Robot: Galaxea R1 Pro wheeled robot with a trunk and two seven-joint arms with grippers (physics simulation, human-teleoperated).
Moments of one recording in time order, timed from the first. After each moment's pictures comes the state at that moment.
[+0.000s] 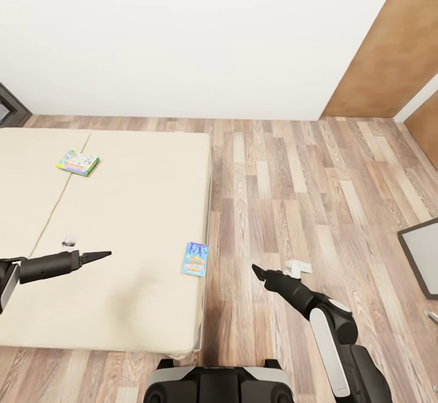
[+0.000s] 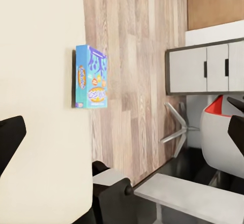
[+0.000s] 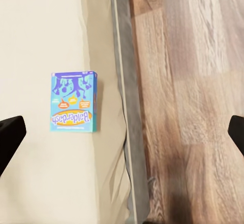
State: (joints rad) left arm -0.80 0.49 0.30 -0.67 -0.04 0.66 -1.43; right arm -0.28 0.10 -0.04 -1.57 -0.33 0.67 0.14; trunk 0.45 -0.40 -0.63
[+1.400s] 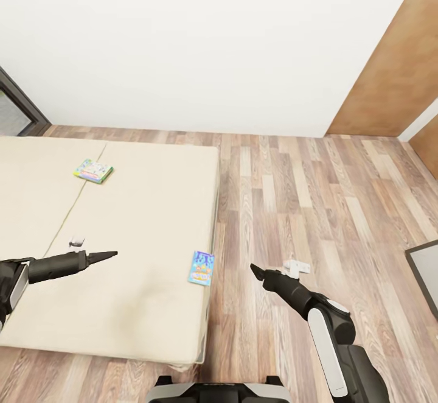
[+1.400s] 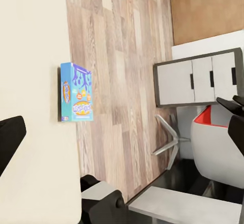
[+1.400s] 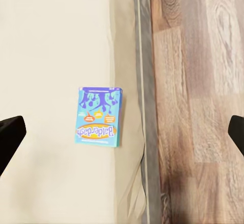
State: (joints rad) left arm -0.79 0.46 0.30 -0.67 -0.04 0.66 -1.44; right arm -0.28 0.11 -0.04 -1.57 -0.33 0.66 0.14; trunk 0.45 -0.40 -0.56
